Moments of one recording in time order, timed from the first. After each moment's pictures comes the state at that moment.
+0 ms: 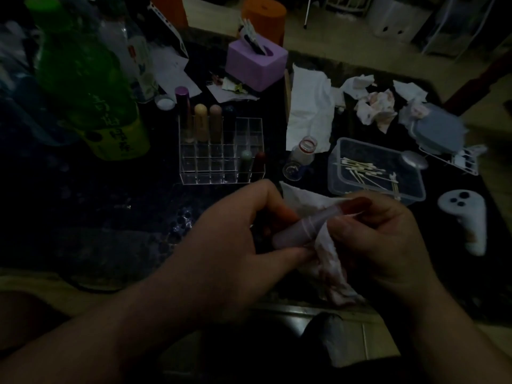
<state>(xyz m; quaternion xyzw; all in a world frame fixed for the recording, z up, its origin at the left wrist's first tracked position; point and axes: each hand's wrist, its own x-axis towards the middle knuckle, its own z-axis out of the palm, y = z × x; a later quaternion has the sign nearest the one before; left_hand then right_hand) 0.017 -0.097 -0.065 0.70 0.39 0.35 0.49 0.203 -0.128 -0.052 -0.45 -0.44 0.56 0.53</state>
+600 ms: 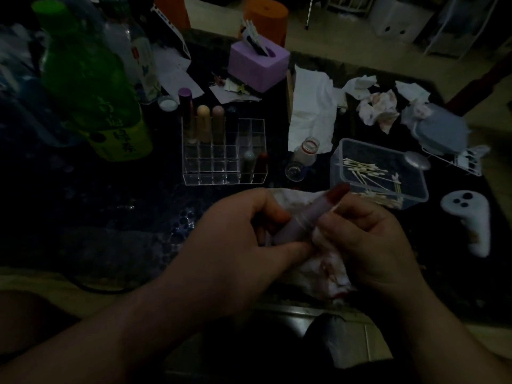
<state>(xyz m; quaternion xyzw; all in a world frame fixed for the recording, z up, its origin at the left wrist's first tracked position) 0.025 -0.100 -0.056 0.65 0.49 0.32 0.48 0.197 -0.125 -0.062 -0.51 -0.41 0.57 0.50</state>
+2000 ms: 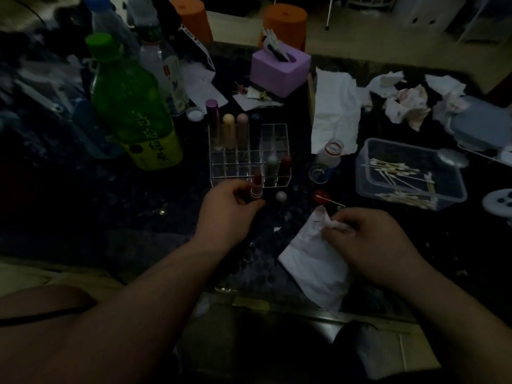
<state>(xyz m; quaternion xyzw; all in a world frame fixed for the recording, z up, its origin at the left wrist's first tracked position) 0.006 -0.027 -0.157 0.58 0.64 0.32 0.38 0.221 -0.100 -0.114 -0.70 -0.60 0.31 0.23</state>
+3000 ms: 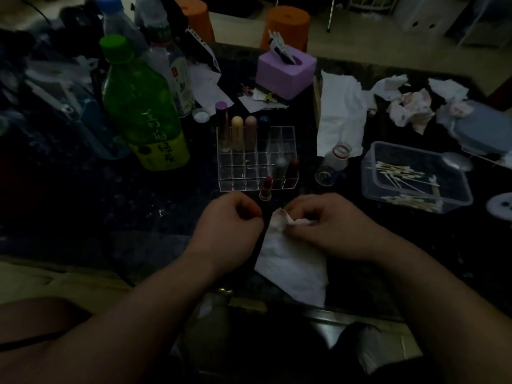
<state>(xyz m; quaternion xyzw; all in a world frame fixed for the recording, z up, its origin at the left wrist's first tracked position) -0.013 -0.058 -0.113 0.57 0.64 0.25 0.45 0.186 -0.056 -0.115 -0.54 -0.69 0.43 0.21</state>
